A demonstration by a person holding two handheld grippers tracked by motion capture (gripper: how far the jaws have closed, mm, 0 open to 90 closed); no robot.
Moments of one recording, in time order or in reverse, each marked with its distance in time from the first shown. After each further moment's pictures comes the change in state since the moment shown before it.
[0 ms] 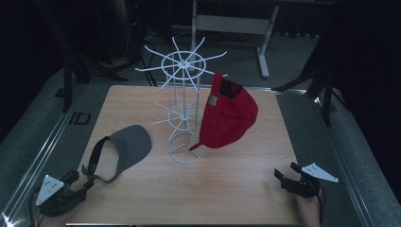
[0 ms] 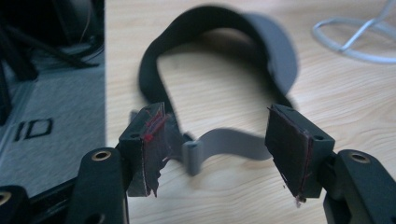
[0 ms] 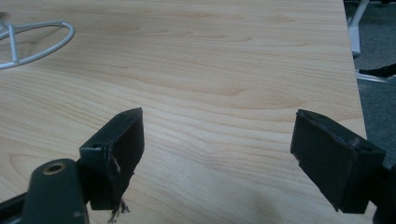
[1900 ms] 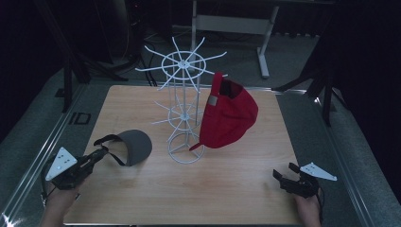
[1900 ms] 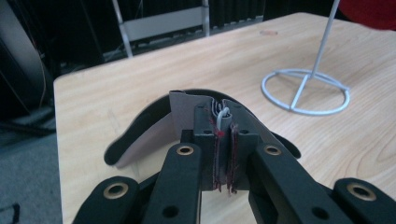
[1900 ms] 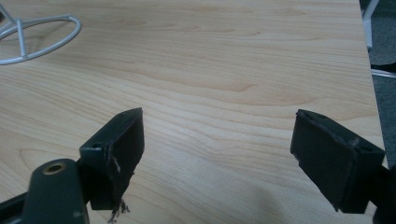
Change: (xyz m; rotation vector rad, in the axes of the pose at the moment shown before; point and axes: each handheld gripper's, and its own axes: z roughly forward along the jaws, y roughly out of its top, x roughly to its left) left arm -0.021 0.085 0.017 -0.154 -0.184 0.191; right arm 0.001 0.001 0.002 0.025 0.029 0.004
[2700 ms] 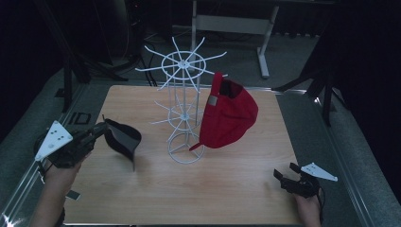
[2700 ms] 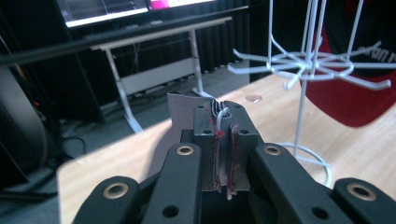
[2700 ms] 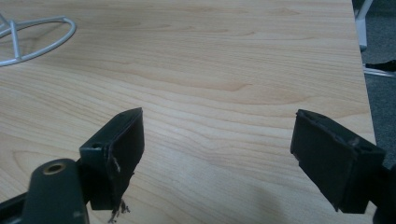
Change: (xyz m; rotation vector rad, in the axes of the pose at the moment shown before) left arm -0.008 0.097 -0.008 -0.166 -0.021 0.084; right arm -0.002 -0.001 -0.001 -0.003 -0.015 0.009
